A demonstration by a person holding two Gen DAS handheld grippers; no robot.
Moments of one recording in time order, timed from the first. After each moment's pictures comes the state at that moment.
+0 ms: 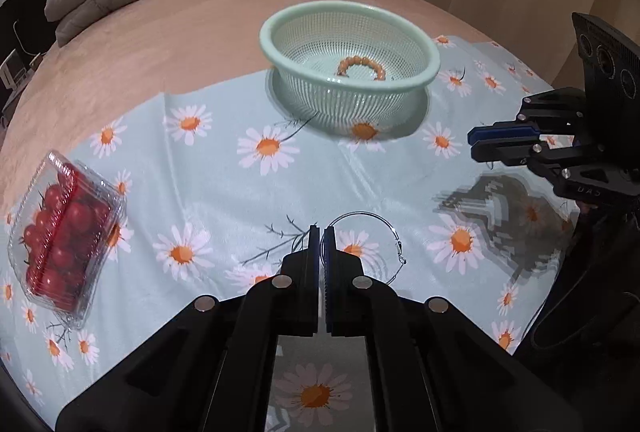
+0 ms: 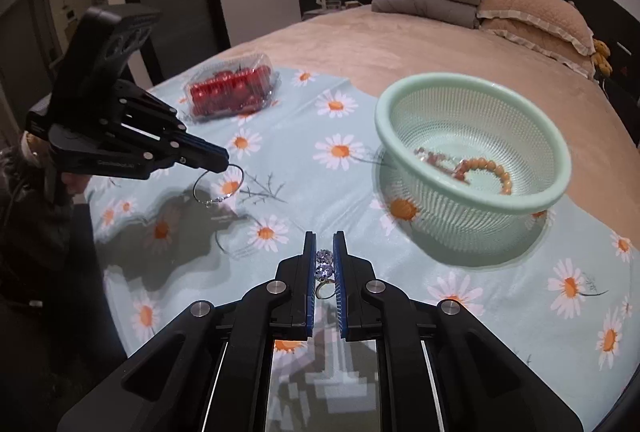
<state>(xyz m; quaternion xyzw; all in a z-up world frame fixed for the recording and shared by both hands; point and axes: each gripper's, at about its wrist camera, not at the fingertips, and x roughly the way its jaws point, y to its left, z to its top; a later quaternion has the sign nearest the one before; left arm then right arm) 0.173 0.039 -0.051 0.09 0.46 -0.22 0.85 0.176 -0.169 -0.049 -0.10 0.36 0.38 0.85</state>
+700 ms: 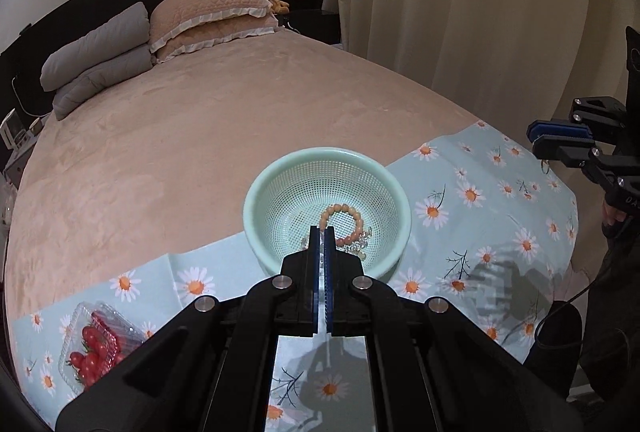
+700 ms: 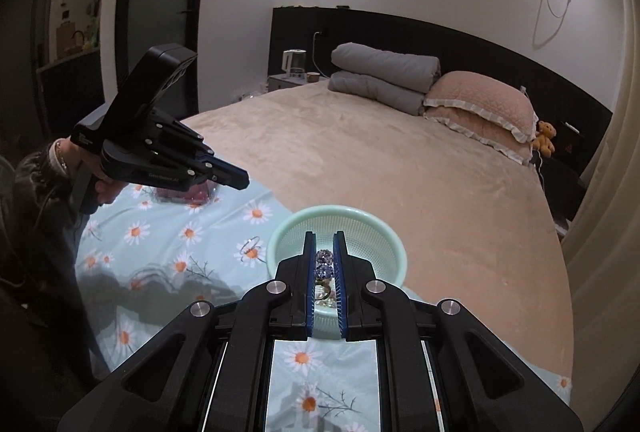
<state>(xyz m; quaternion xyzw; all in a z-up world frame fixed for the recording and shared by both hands) 0.246 -0.019 0.066 0.10 0.37 -0.24 0.89 0.195 -0.229 0.098 -0.16 0.25 0.33 0.90</state>
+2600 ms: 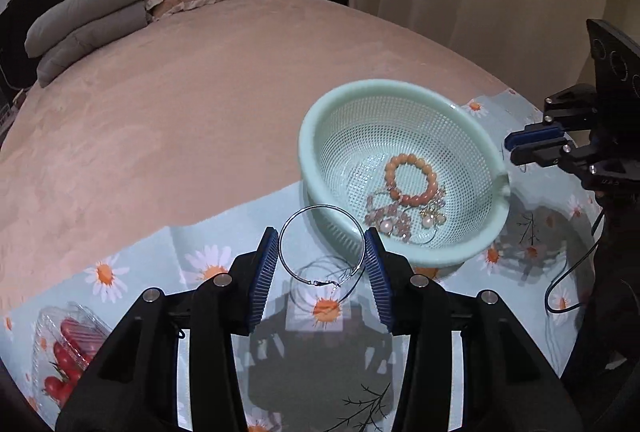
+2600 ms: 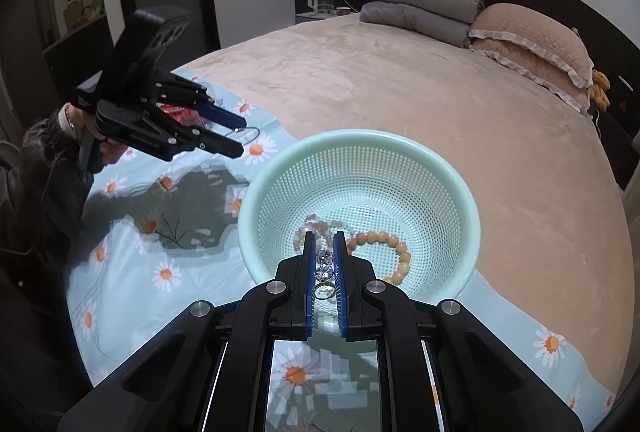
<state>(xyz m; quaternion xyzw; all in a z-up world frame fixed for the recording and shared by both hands) 0.314 0.043 -0.028 0.09 0.41 -0.26 0.87 0.290 -0.185 -0.016 -0.16 0.36 0.38 0.84</state>
